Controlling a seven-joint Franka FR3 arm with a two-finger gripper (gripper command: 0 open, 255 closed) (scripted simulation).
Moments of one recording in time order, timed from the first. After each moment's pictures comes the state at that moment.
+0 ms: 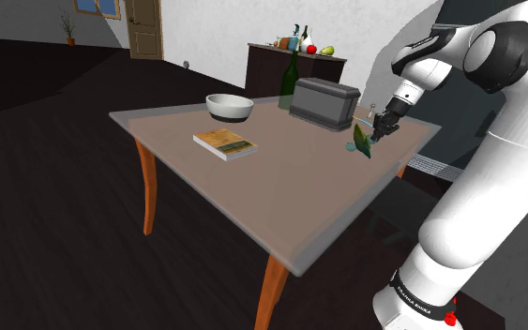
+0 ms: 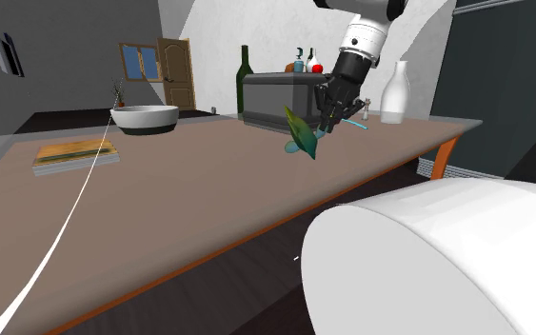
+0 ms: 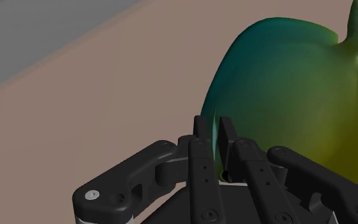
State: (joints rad) arm -0.22 0.01 -0.79 -1.92 0.31 1.76 -0.59
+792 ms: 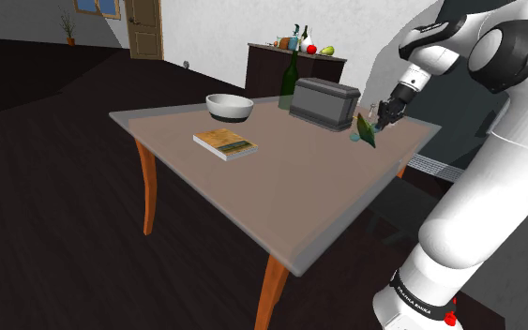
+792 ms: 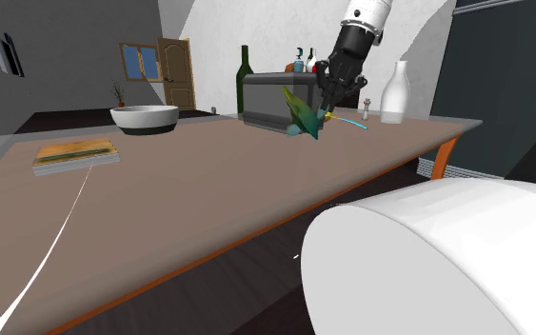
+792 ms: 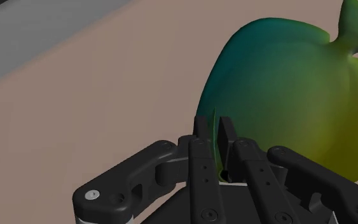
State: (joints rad) arm -0.22 -0.01 -0.79 -1.81 0.29 1.64 -0.55
